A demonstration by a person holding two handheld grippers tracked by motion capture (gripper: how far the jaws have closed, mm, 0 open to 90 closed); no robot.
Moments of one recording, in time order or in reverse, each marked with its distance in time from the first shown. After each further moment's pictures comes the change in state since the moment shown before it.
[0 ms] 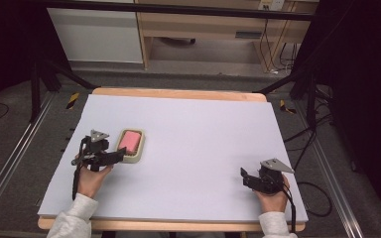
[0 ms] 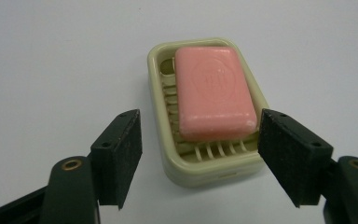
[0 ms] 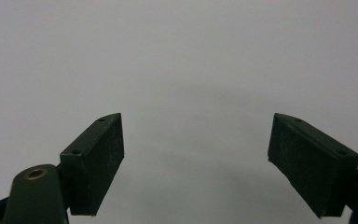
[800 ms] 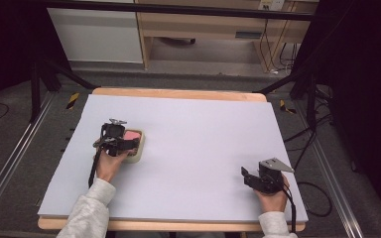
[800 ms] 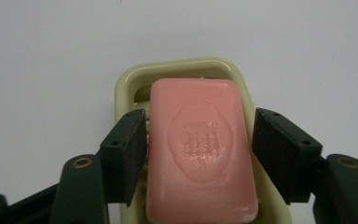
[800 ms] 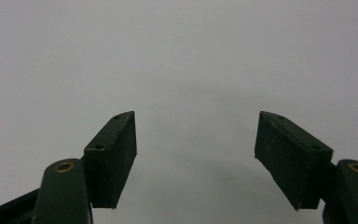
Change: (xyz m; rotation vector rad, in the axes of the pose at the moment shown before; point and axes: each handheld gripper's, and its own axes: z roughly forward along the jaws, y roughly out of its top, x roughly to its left) left arm -0.017 0.041 0.056 0.112 0.023 -0.035; right arm 0.001 0.002 -0.002 0.004 0.010 -0.003
